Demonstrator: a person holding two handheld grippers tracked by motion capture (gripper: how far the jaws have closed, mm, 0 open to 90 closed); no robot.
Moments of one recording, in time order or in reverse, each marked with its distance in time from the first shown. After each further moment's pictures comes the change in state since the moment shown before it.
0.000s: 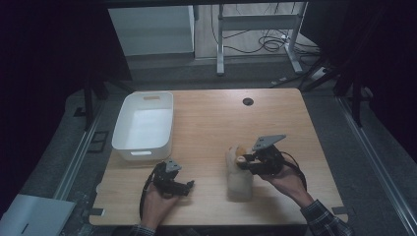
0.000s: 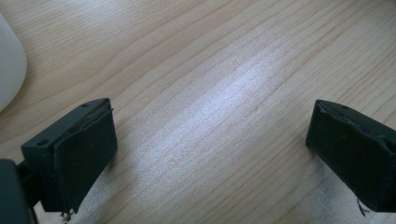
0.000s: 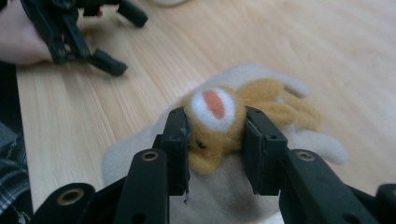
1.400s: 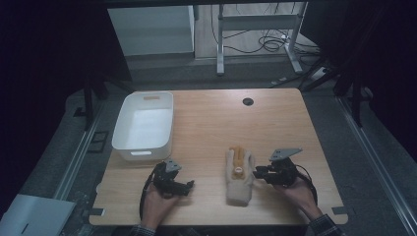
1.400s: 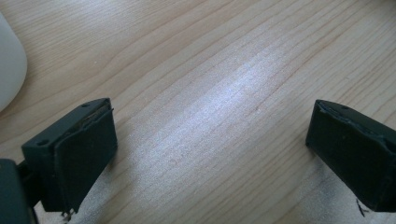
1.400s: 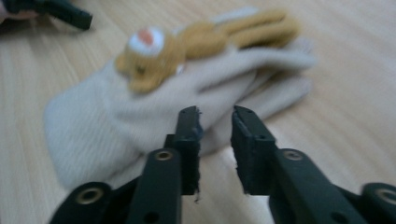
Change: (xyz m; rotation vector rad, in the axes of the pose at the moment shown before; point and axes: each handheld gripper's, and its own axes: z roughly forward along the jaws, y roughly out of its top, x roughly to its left) left arm 0.000 0.000 0.000 0.002 0.000 -0.001; right arm -0.022 -0.072 -0.003 -0.005 -0.015 0.123
